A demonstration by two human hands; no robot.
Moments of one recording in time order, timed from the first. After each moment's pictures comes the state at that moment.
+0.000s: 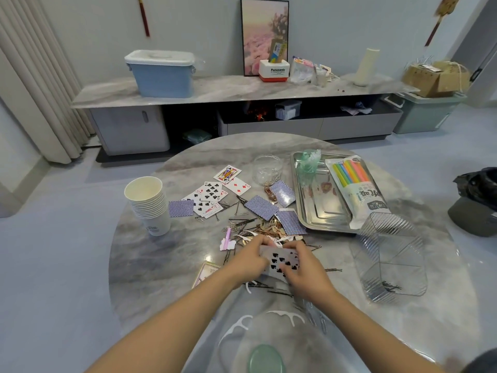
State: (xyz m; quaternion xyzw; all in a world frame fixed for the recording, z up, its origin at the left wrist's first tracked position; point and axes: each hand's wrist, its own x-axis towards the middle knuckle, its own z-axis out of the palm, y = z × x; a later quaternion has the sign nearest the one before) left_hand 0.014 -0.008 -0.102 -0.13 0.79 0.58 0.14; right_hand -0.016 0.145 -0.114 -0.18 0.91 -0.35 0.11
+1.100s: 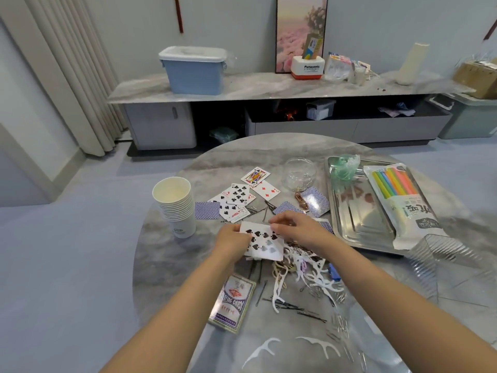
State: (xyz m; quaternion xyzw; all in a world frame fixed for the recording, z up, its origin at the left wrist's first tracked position) left_hand 0.000 -0.078 -0.081 -0.37 0.67 0.65 -0.01; right_hand -0.098 0.062 -0.080 -0.22 0.81 -0.45 0.30
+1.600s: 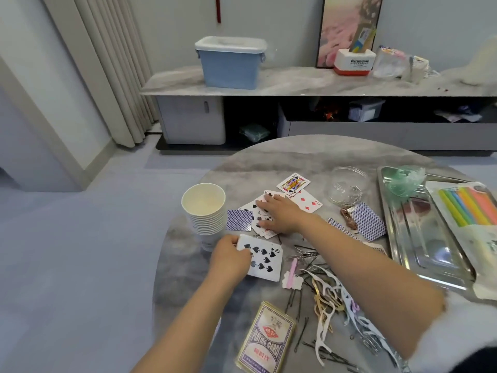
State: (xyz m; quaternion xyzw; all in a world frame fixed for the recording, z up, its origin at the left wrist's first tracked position) left_hand 0.005 -0.147 -0.111 -0.43 0.73 0.53 -0.07; right_hand -0.181 -0.096 -0.131 -0.47 0.86 0.00 0.19
